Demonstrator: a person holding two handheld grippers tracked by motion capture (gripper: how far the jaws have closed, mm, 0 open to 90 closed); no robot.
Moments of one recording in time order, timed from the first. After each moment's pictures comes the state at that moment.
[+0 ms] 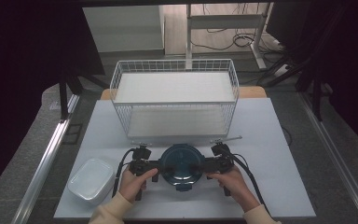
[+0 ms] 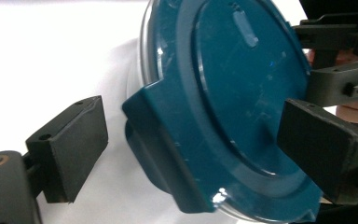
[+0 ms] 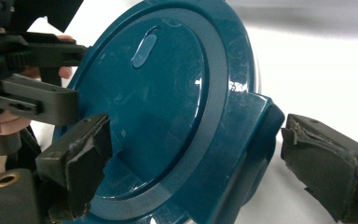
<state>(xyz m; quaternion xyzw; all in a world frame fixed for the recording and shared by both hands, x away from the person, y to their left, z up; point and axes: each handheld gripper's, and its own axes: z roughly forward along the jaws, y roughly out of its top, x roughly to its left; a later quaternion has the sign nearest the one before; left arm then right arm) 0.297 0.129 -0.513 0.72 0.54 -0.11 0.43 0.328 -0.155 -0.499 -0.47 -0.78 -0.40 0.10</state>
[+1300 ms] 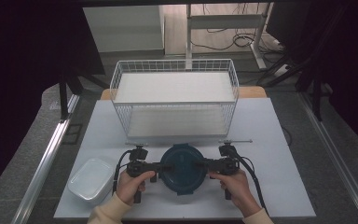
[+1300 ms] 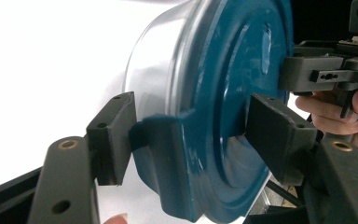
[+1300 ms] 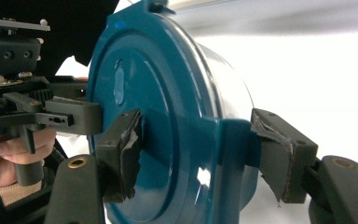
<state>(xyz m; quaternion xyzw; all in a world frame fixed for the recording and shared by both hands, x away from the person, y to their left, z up) 0.285 0.133 -0.496 0.69 0.55 -0.14 0.45 0.313 -0.169 -0.484 -0.51 -0.73 -0.44 0.12</state>
